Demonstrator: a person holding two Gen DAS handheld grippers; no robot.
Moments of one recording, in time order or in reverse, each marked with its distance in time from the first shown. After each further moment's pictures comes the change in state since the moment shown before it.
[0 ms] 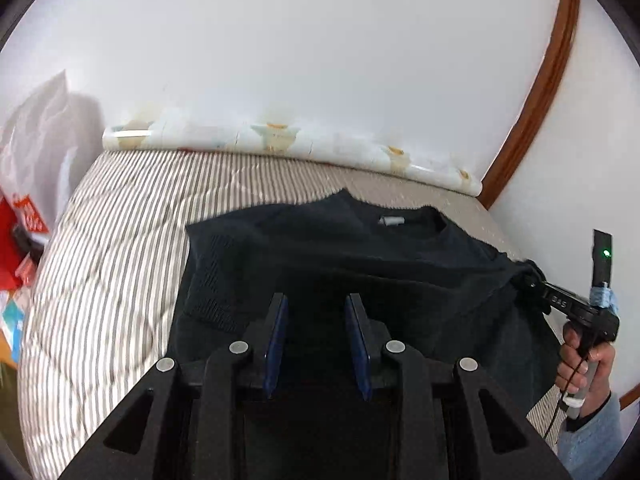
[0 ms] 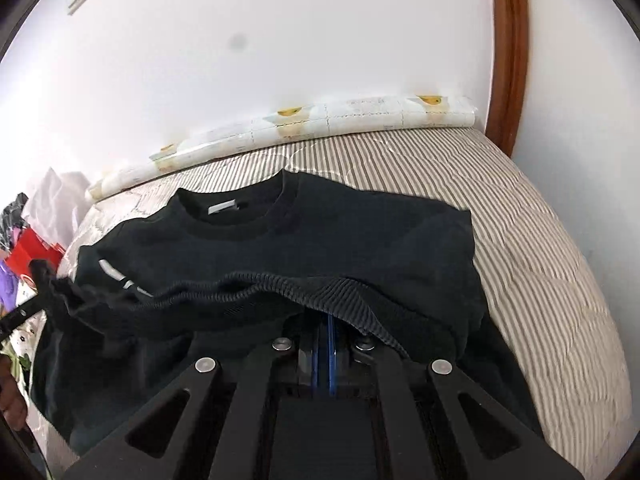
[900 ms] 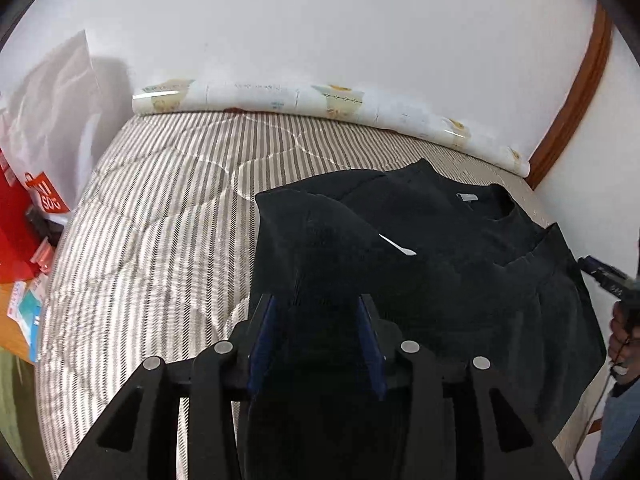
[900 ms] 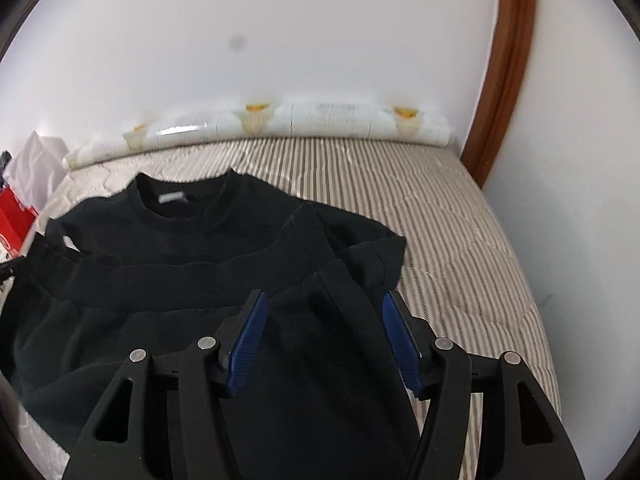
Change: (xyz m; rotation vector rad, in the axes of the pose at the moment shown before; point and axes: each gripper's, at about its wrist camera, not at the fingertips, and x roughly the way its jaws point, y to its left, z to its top) left arm 0.043 0.066 -0.003 -0.044 0.126 0.092; right arm 0.005 -0.044 0.019 -0.133 0.031 -0.102
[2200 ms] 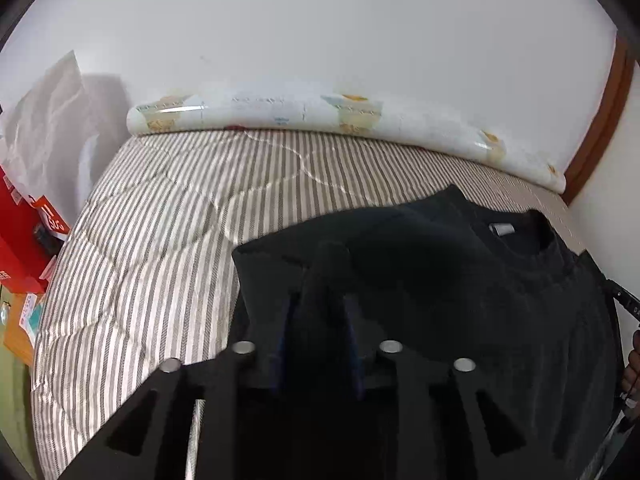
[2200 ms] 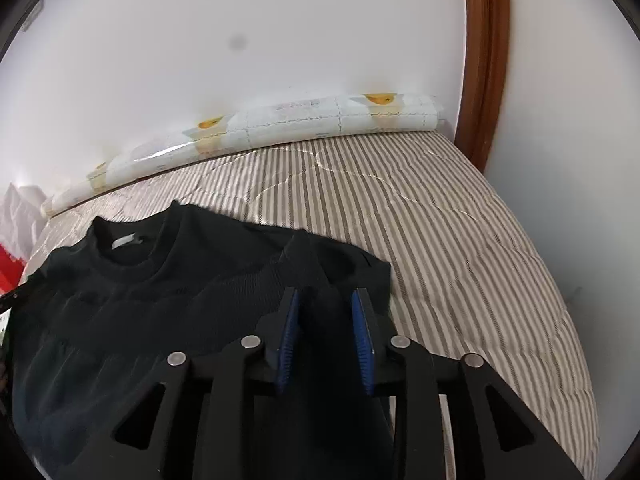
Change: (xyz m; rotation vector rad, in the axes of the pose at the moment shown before) left arm 0.039 -0.024 0.022 0.000 -0.024 0.129; right arm 0.050 -0.041 0.015 0.140 -0.026 0.042
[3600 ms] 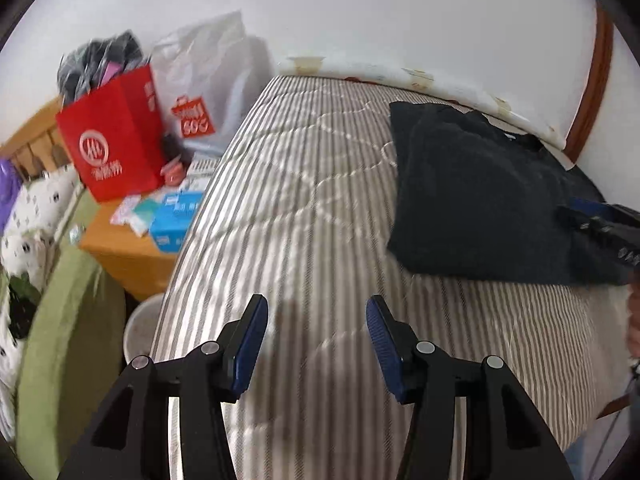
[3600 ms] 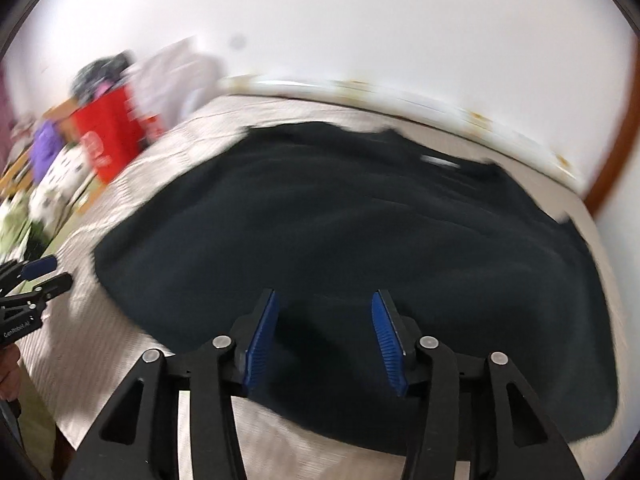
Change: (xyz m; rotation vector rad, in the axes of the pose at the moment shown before) left arm -0.161 0.115 -0.203 -0.057 -0.028 0.125; right arm -0.110 0.295 -0.141 -0.436 0.027 0.195
